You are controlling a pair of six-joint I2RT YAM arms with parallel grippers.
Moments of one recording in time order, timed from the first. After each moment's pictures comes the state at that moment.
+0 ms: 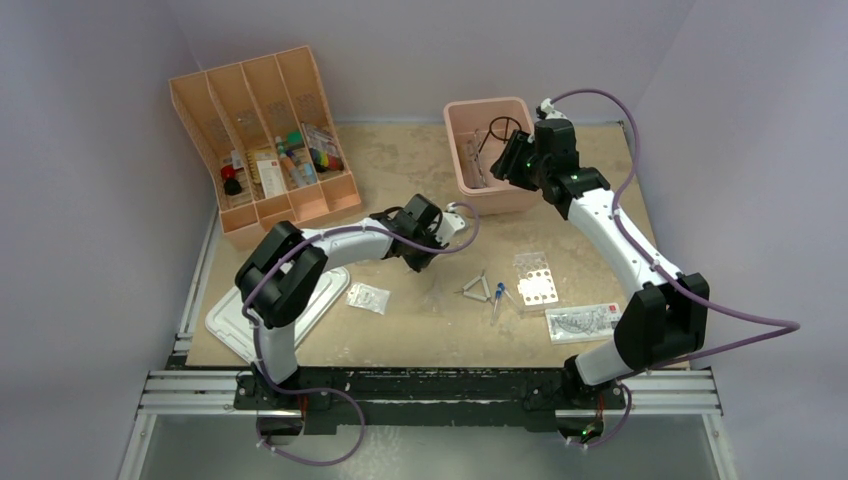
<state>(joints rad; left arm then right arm) -0.74 1.89 1.20 -0.32 0.10 0.22 0.29 1.49 1.32 -0.41 0.02 0.55</state>
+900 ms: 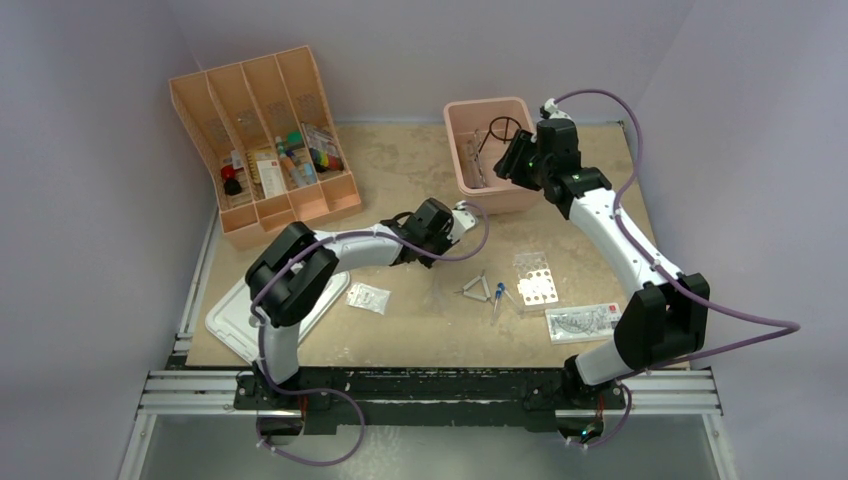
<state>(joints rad) -0.79 1.92 1.19 -0.16 -0.06 0.20 0.28 1.49 1.32 -0.41 0.04 0.55</state>
